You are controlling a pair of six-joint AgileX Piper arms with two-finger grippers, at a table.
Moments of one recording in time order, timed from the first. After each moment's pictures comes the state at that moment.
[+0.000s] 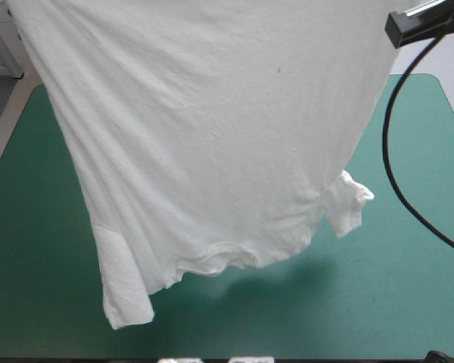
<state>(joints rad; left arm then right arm) -0.18 1.09 -1.91 -0.46 0.46 0.35 0.71 1.28 -2.23 -0.57 0.73 0.01</state>
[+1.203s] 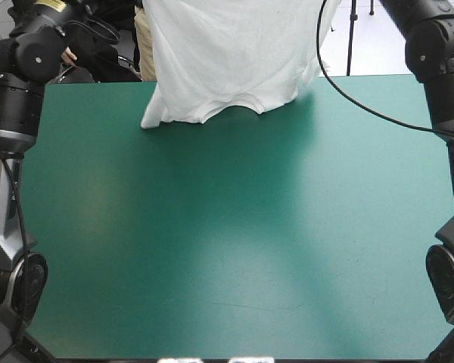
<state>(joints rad) -0.19 1.72 -2.15 -0.41 0.40 0.40 0.17 1.75 -2.22 0.20 0.37 -0.33</state>
